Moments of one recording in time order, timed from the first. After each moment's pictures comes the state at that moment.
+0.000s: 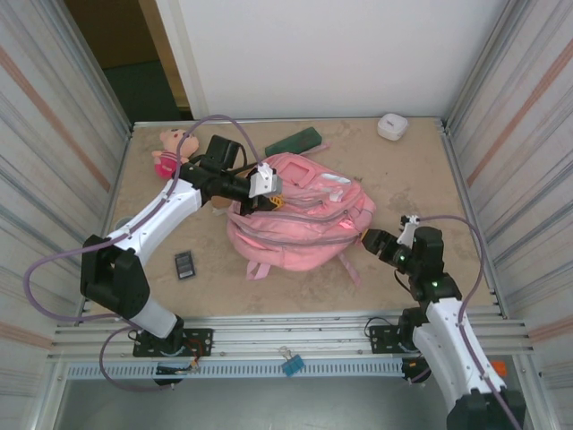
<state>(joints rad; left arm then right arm) -0.46 1.55 1.33 -0.66 0.84 0.97 0.08 0.54 0.28 -0.26 -0.43 0.69</state>
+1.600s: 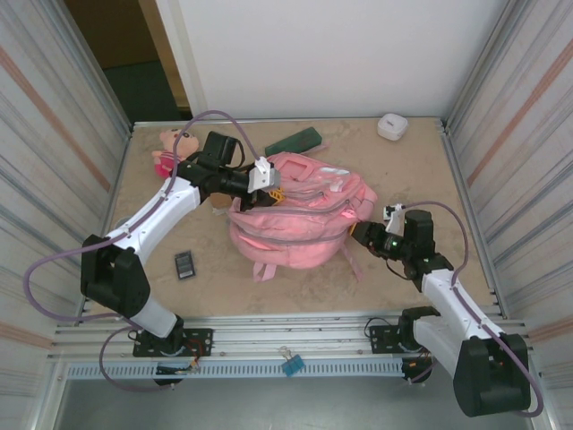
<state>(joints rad) -0.44 1.56 1.34 -0.63 0.88 0.93 0.12 0.90 0.37 -0.09 -0.65 0.77</state>
